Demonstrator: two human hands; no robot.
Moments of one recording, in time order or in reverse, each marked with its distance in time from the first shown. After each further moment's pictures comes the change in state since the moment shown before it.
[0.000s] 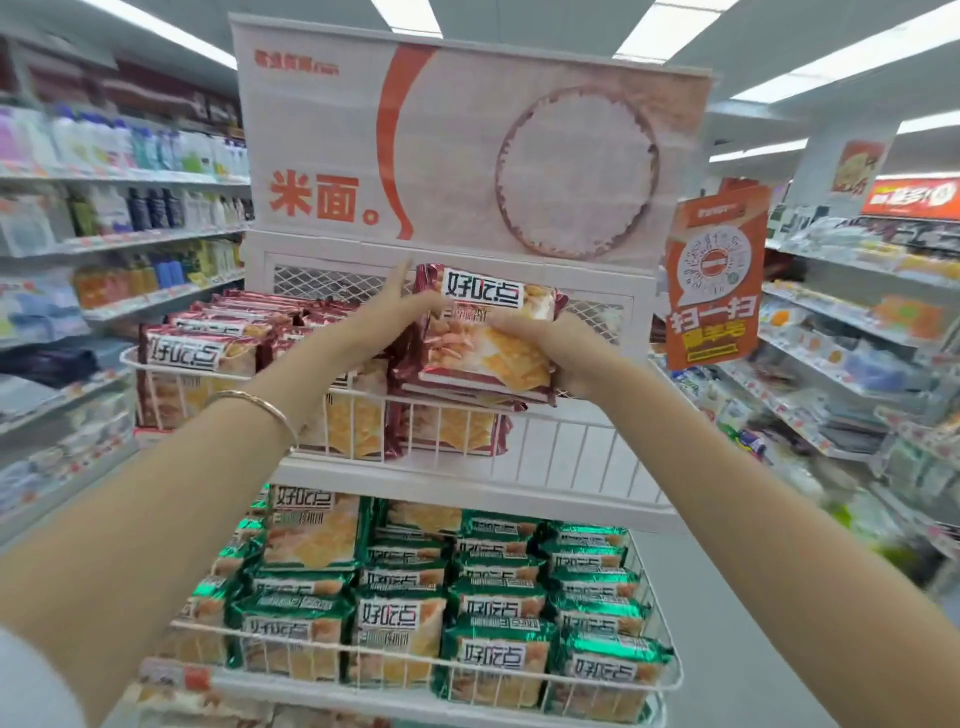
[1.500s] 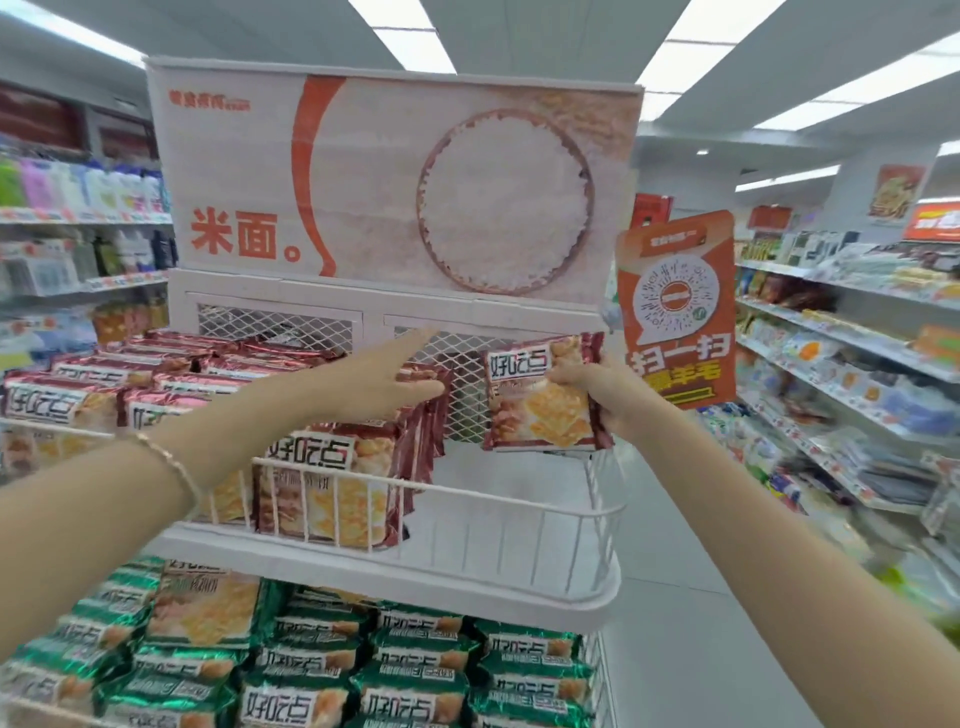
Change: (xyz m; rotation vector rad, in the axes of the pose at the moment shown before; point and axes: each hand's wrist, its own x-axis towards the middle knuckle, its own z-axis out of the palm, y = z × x) left_hand 0.051 0.024 0.084 0.686 -0.189 0.108; right_hand 0.074 0.045 -0.167 0.020 0.101 0.019
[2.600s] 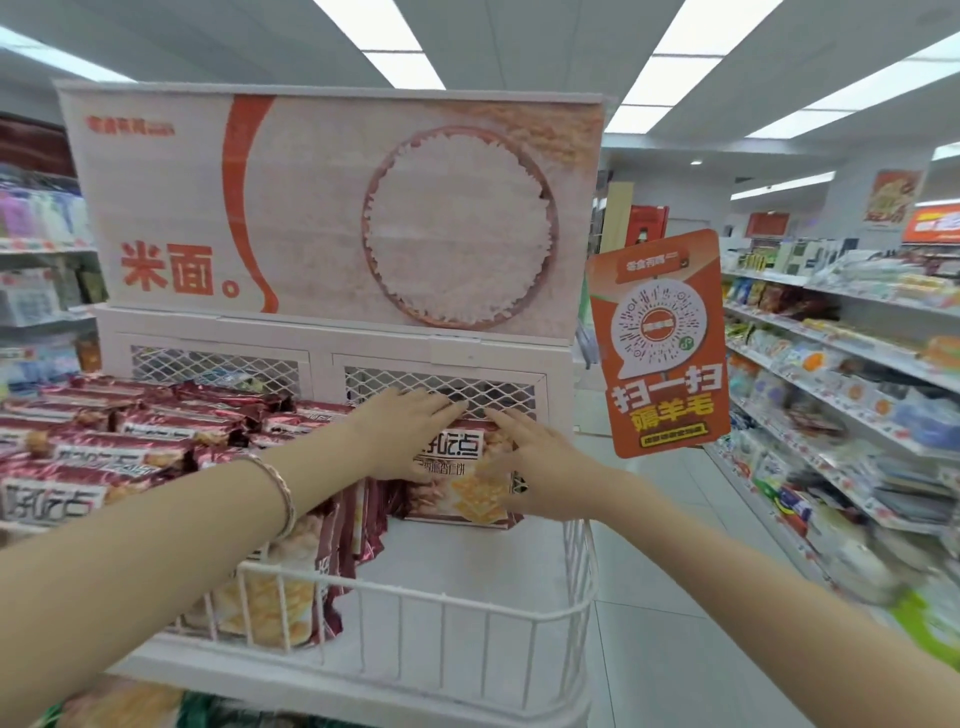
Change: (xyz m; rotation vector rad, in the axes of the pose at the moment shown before) left_hand 0.109 0.014 0.051 0.953 -0.038 0.166; right_hand 0.026 0.031 -0.006 -1.449 -0.374 -0.626
